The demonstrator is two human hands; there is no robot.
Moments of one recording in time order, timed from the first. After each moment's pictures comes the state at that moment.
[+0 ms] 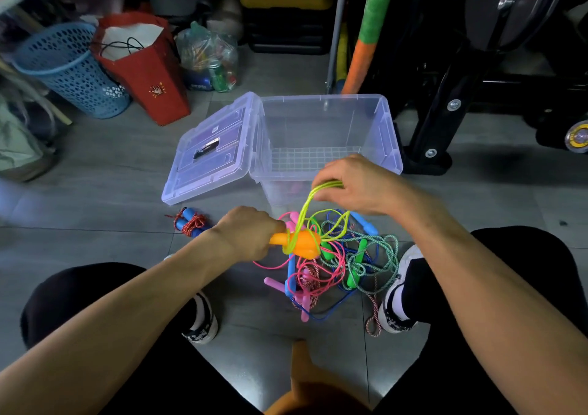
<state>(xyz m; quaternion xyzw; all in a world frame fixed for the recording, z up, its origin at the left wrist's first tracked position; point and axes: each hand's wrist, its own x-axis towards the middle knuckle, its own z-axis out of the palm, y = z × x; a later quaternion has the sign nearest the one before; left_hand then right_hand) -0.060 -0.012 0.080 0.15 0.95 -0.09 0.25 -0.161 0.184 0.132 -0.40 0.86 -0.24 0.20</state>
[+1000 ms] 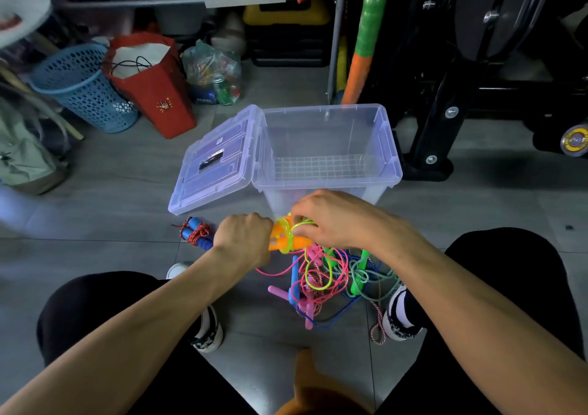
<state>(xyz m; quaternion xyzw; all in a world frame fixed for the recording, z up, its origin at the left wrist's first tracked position) -0.049 0.002 0.093 0.01 0.97 -0.12 0.19 -0.121 0.166 0.130 -0.48 0.84 -0.17 0.18</state>
